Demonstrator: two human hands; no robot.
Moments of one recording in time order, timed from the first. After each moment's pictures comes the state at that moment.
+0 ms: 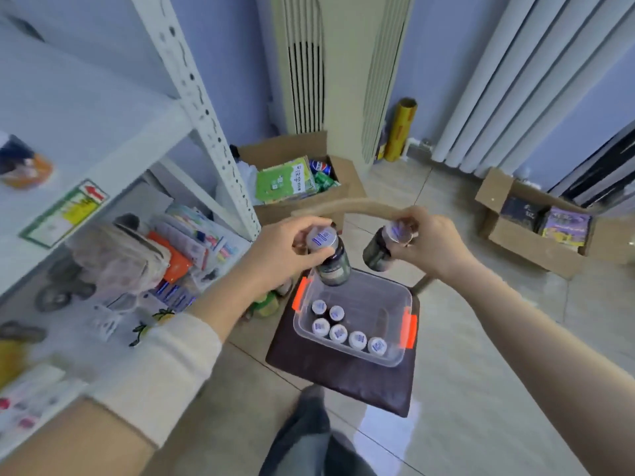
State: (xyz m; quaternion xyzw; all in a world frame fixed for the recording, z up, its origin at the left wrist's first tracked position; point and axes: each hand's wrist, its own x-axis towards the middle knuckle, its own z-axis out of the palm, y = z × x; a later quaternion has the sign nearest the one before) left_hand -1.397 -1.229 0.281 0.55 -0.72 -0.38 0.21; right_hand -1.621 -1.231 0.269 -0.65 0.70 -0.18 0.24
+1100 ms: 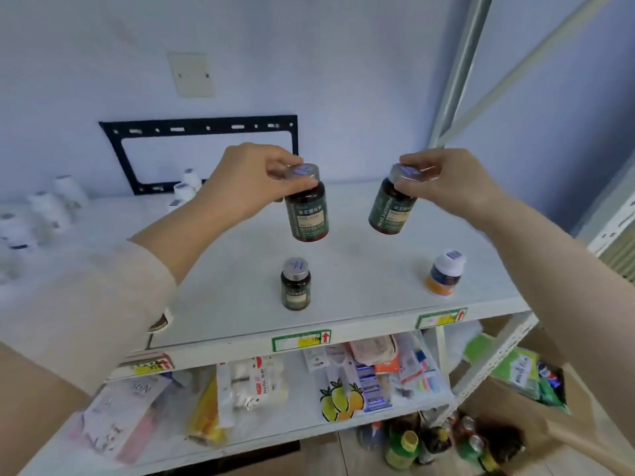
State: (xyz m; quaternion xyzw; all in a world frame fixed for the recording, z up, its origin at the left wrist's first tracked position) left_hand -0.996 -1.050 0.543 0.79 -0.43 -0.05 0.44; right_hand -1.156 -1.236 0.540 -0.86 0.29 -0.28 0.32
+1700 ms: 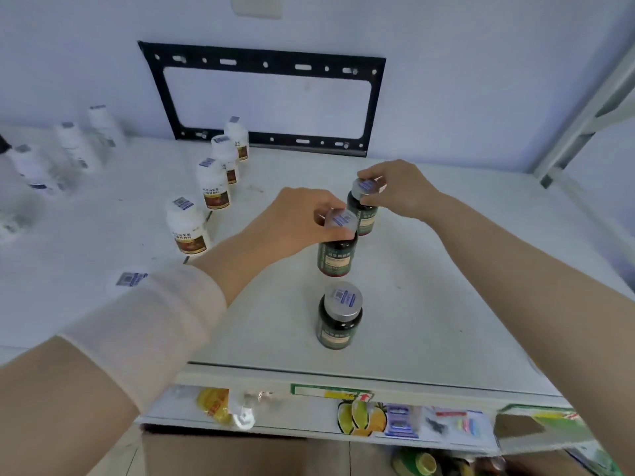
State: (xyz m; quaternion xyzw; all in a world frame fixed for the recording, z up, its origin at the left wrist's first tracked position) left_hand -0.902 -1.105 0.431 0.84 -0.37 -0.15 0.37; right_hand -0.933 -1.292 0.433 -0.95 0.15 -0.06 0.26
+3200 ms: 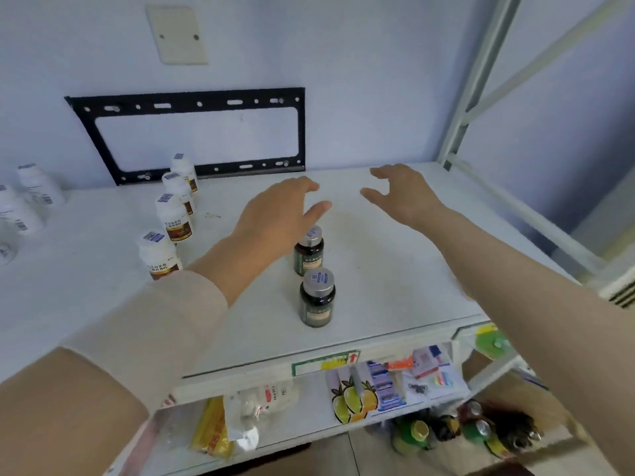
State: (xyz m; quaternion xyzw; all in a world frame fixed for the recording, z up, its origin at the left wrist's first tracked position) left_hand -0.933 -1.098 0.467 0.85 -0.47 -0.01 0.23; right_hand -1.029 -1.271 0.462 -0.92 0.30 -0.15 0.18
